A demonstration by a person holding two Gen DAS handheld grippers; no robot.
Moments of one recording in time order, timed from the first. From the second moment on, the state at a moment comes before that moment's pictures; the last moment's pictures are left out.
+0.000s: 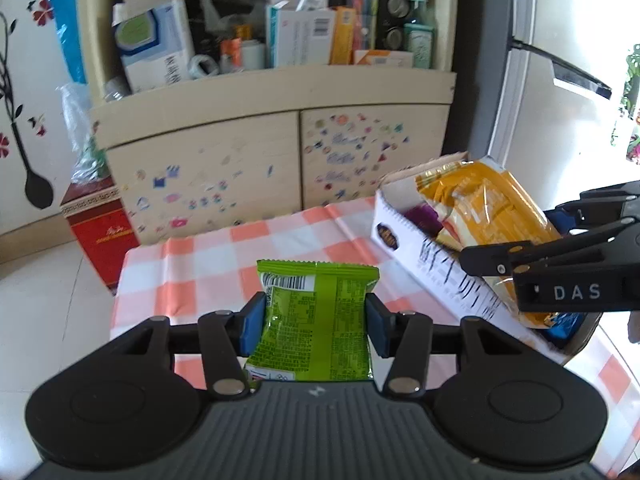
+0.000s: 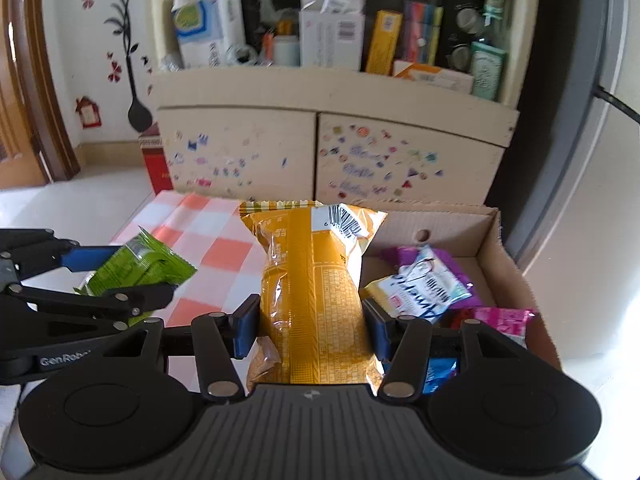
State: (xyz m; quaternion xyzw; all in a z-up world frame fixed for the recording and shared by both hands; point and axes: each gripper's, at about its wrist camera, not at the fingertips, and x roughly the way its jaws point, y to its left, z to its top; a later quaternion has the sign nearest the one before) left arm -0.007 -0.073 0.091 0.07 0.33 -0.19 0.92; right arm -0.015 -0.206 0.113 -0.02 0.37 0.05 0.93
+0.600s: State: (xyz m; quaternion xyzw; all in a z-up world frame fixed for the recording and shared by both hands) left arm 0.030 -0.171 0.115 0.05 0.32 -0.27 0.91; right arm -0.031 -0.312 0.143 0.13 0.33 -0.06 0.93
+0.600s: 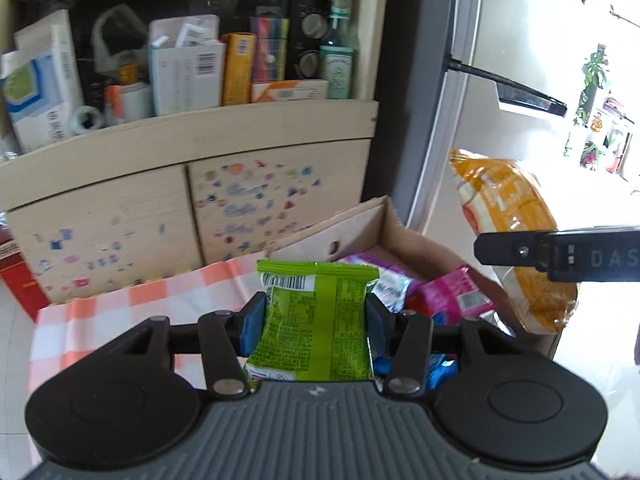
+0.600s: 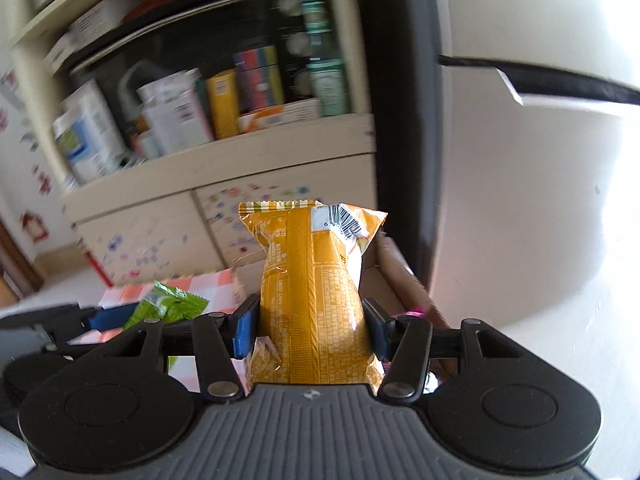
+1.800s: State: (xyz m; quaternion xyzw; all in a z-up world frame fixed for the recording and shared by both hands) left arm 0.065 -0.227 0.103 0.15 0.36 -0.24 0.89; right arm -0.026 -0.347 0.126 0.20 0.34 -0.16 0.91
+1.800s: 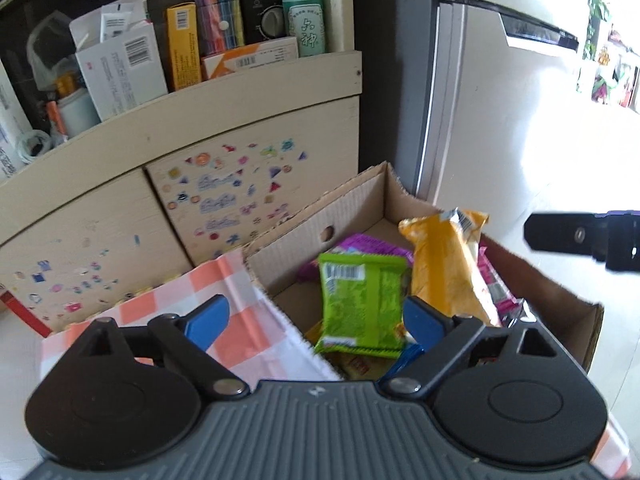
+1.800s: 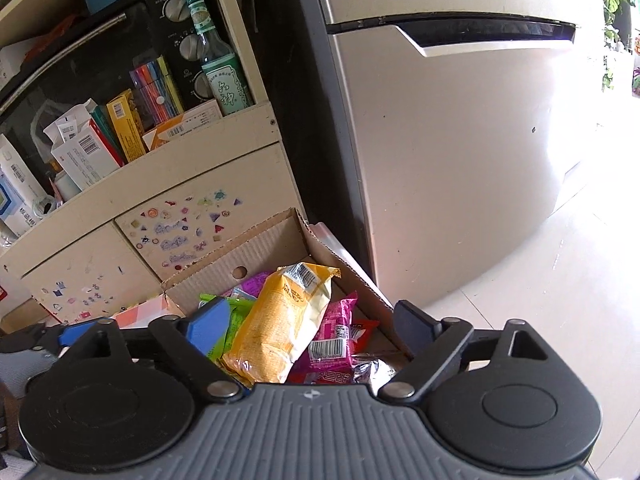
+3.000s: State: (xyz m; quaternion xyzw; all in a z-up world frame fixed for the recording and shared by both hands) left arm 0.077 -0.220 0.085 0.14 0.42 -0.22 0.87; right arm -0.008 -0.319 0.092 0.07 0.44 -0.23 0.87
